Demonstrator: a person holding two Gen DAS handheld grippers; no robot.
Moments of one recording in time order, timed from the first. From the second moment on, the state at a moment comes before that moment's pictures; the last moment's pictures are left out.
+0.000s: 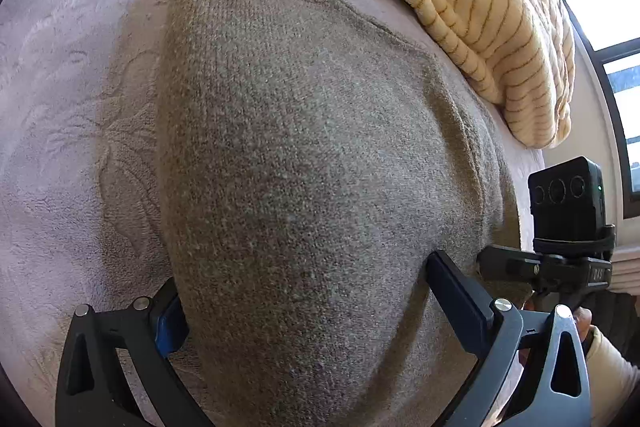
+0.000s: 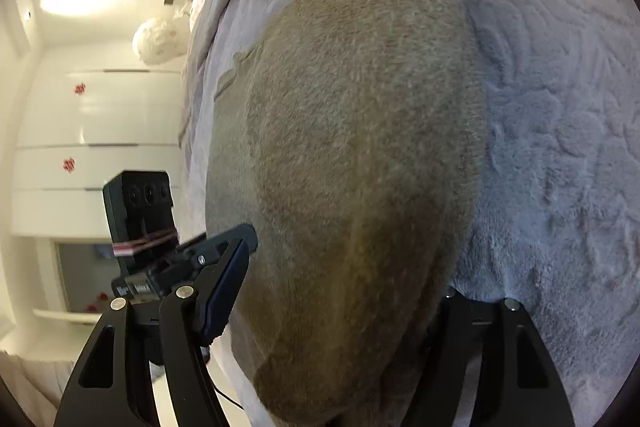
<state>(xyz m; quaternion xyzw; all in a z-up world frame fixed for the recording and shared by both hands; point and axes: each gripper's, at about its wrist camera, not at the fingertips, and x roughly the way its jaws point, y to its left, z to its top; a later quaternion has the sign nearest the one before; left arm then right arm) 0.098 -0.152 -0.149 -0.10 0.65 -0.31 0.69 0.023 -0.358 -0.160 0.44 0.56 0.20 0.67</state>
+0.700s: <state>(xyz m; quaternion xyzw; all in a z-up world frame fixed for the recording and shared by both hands) 0.076 -0.089 -0.069 -0.13 0.60 -0.35 0.71 0.012 -0.275 -0.086 0.49 0.51 0.22 0.67</state>
